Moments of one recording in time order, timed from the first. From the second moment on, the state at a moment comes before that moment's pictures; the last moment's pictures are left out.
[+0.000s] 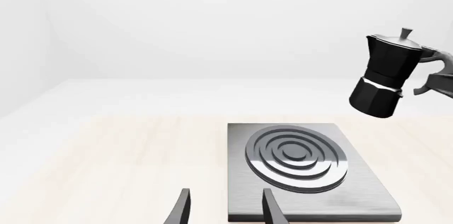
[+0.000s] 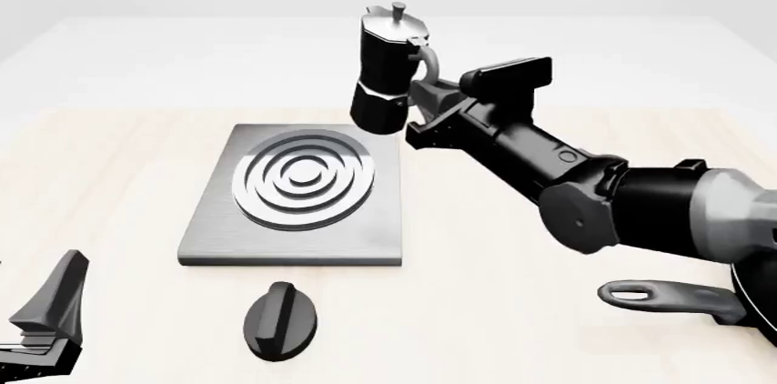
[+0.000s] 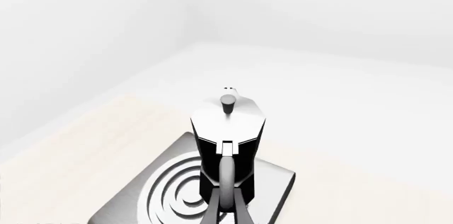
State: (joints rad) left arm 0.00 0.00 0.00 0.00 0.00; right arm 0.59 1.55 -0.83 -0.60 0.12
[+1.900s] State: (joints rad) left arm 0.00 0.00 0.00 0.00 0.00; right arm 0.69 1.95 -1.14 -0.57 0.17
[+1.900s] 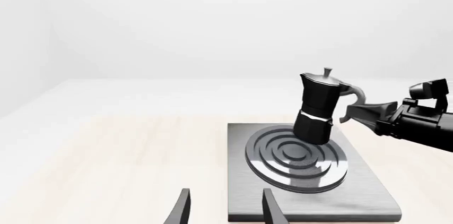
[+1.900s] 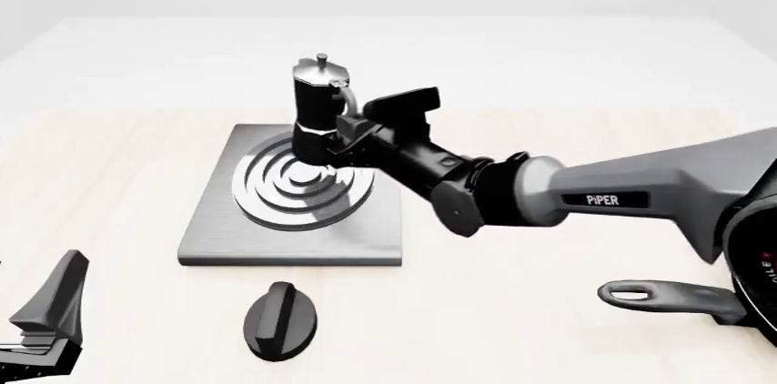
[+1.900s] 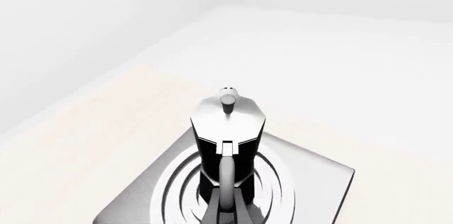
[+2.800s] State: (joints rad) left arm 0.00 0.00 0.00 0.00 0.00; right arm 0.71 2.04 -1.19 -0.56 0.20
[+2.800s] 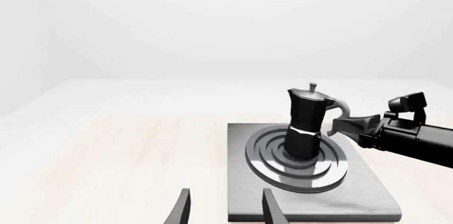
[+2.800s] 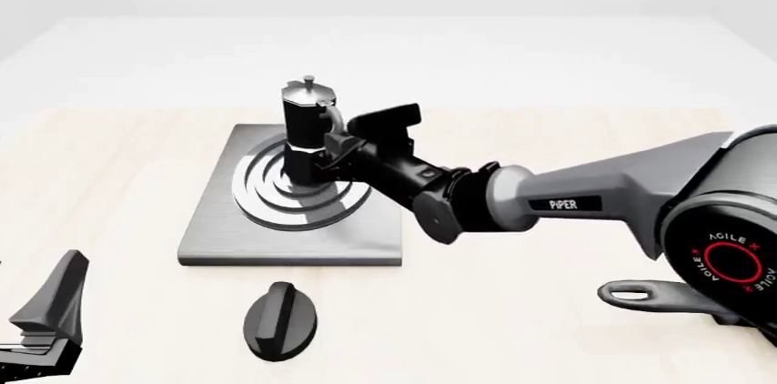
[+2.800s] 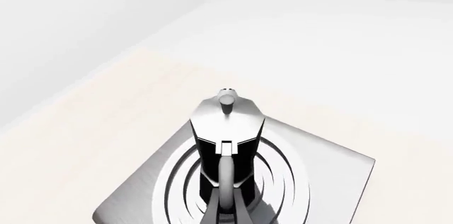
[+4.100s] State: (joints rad) left arm 0.00 0.00 0.00 0.00 0.00; right arm 0.71 2.00 -1.15 -0.58 0.23
